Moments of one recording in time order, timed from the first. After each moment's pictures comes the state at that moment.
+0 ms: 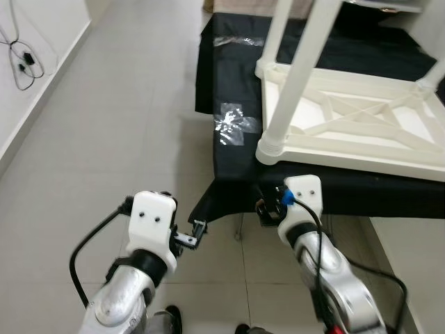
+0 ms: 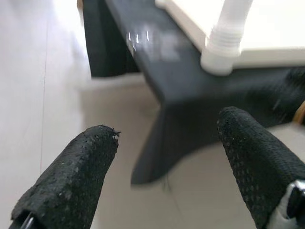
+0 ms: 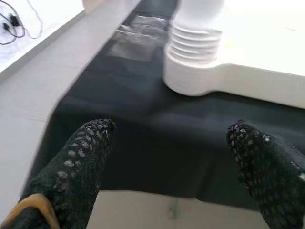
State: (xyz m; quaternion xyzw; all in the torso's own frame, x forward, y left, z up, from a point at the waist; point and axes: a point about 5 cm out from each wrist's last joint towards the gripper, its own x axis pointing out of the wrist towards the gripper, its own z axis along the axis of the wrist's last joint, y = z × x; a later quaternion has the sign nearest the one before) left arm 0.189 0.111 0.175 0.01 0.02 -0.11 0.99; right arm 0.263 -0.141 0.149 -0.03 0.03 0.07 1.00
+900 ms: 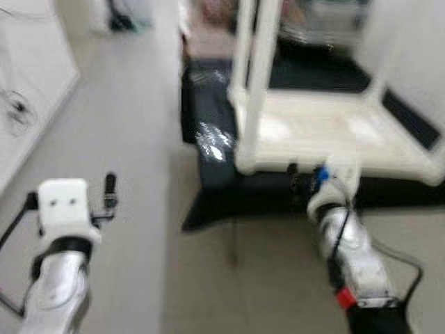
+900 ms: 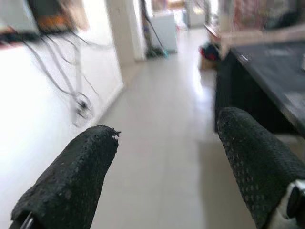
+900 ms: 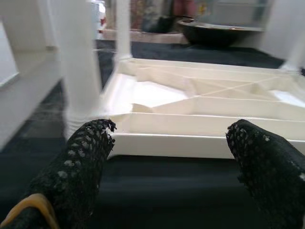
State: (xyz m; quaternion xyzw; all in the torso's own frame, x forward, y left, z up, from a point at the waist) left arm 0.213 0.216 0.217 0.08 -0.09 0.17 0.98; right arm 0.318 -0.177 0.167 -0.01 -0.03 -0.04 1.00
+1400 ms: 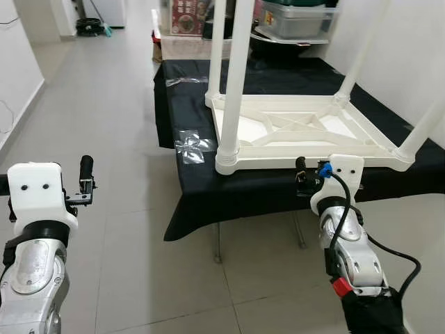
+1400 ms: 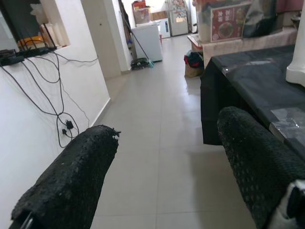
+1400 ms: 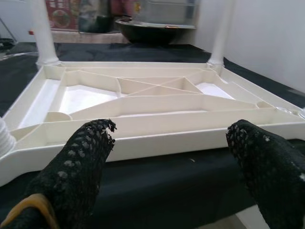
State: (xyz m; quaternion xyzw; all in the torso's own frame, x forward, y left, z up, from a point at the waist) left arm 0.219 0.227 0.230 0.10 -0.11 0.19 0.97; right arm 0.322 -0.192 0.175 -0.02 -0.05 -0.10 0.99
